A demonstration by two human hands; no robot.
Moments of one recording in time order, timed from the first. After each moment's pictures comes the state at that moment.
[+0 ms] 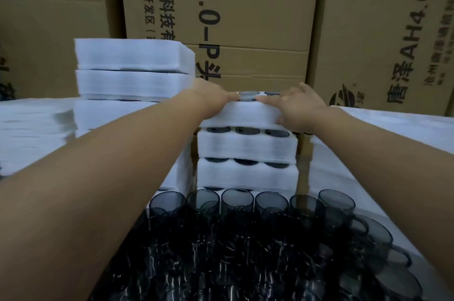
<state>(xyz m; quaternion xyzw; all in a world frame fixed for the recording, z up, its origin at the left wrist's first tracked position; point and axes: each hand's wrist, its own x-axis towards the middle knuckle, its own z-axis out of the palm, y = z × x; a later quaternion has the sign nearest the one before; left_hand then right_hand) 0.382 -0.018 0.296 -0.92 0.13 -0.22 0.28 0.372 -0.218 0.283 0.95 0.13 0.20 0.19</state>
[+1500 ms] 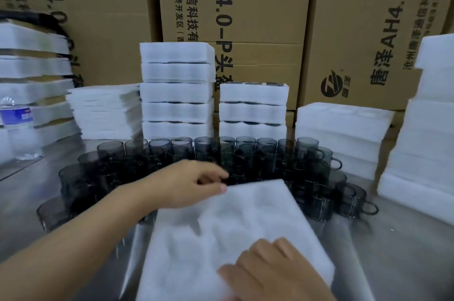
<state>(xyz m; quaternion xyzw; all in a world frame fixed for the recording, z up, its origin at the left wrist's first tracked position) 0.063 0.030 0.169 -0.95 0.19 -0.02 -0.23 -0.024 -0.172 0.101 0.86 0.40 0.31 0.03</state>
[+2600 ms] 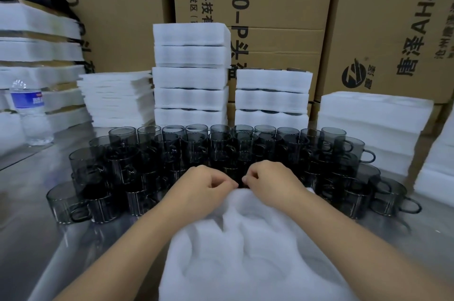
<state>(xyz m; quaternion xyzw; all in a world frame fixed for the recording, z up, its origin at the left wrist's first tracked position) 0.070 0.032 0.108 -0.90 0.10 -0.08 -0.41 0.110 -0.126 0.121 0.97 0.14 0.04 -0.21</state>
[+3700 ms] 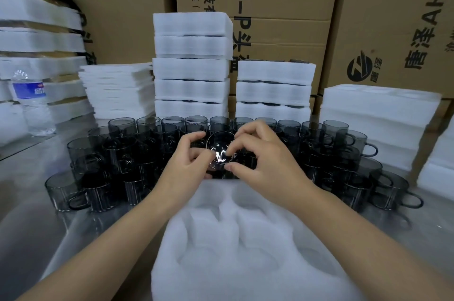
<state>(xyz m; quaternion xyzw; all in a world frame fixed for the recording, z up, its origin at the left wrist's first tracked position) 0.082 0.039 0.099 -0.73 0.07 -0.21 -0.64 0.095 -0.131 0.126 0.82 0.37 0.24 -0.36</state>
